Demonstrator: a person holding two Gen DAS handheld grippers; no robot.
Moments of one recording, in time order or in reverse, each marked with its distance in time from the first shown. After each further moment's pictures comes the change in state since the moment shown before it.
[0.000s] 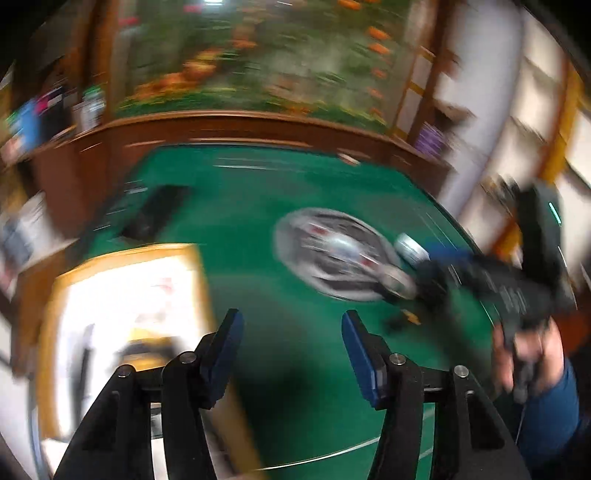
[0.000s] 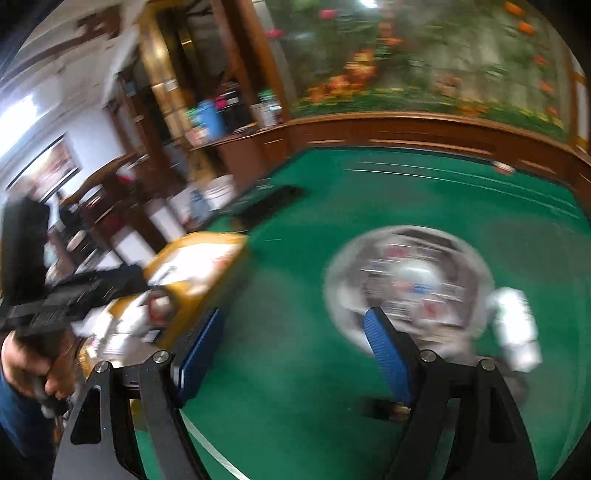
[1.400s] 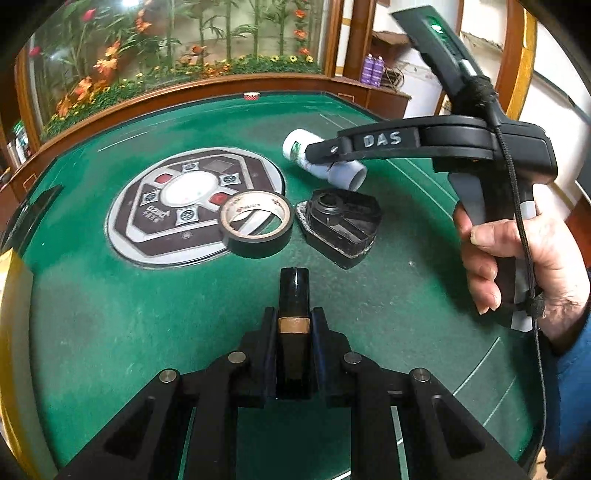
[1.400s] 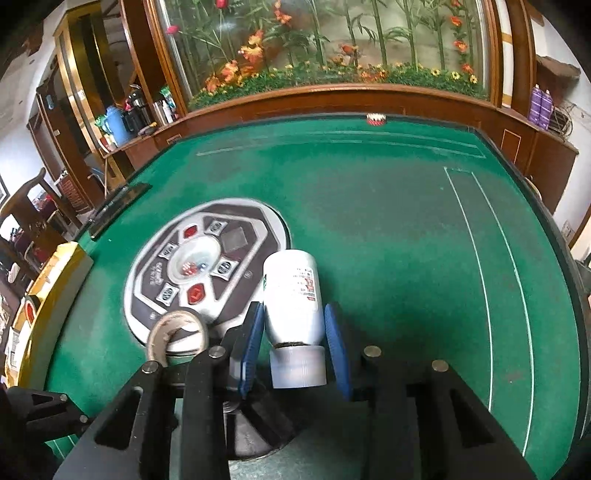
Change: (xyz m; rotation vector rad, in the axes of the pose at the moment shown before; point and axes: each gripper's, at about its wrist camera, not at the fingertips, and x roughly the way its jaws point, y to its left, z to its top) left arm 0.100 -0.132 -0.037 0.169 0.129 -0.024; right arm 0.014 -0.127 -0.018 0.093 0.047 -0.223
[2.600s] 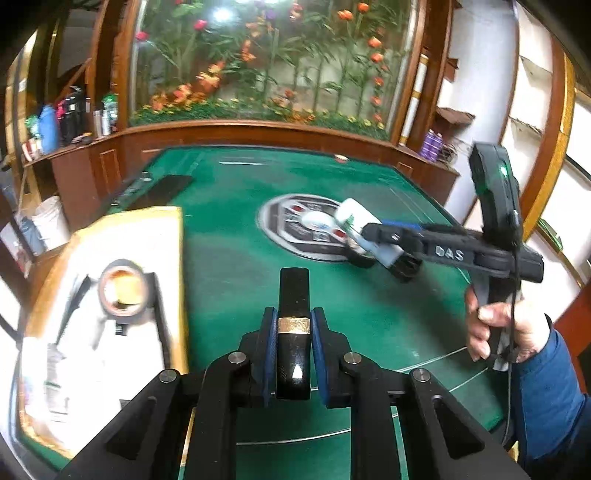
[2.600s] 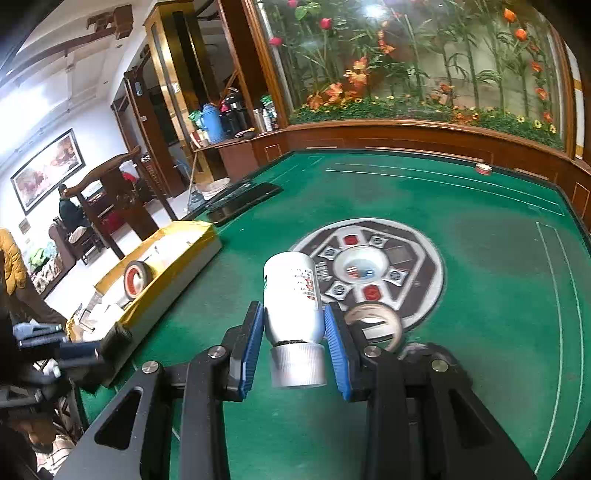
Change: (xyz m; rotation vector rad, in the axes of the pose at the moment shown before) left arm -0.147 0.088 -0.062 -0.252 -0.214 0.142; right arm -0.046 0.115 -0.023 -0.193 -0.063 0.292
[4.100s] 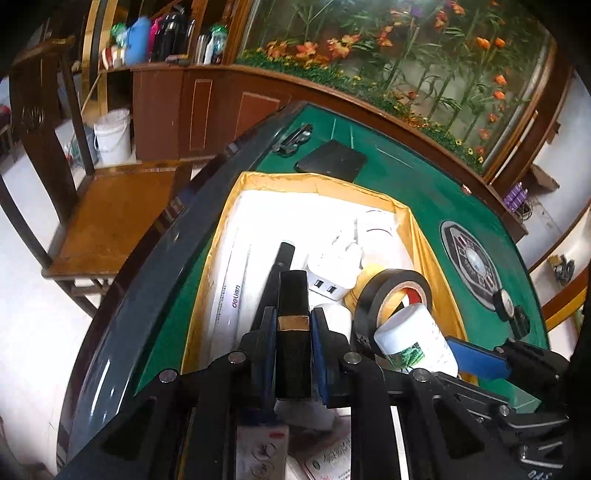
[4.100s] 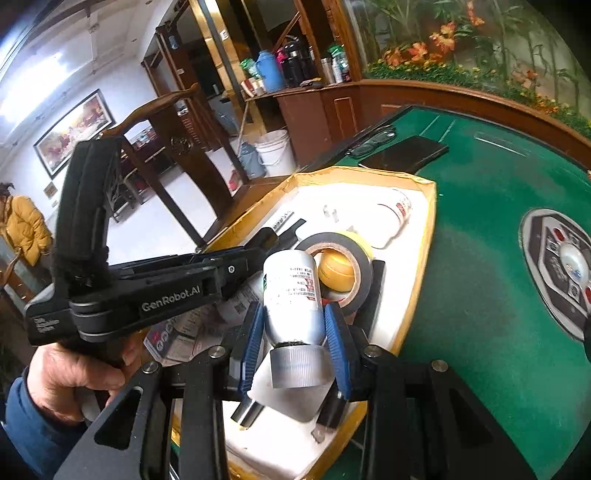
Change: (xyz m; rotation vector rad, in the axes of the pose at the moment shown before) left arm 0.047 0.225 0.005 -0.350 0.122 0.124; right arm 0.128 0.222 0.015 -0.066 0.202 0.147
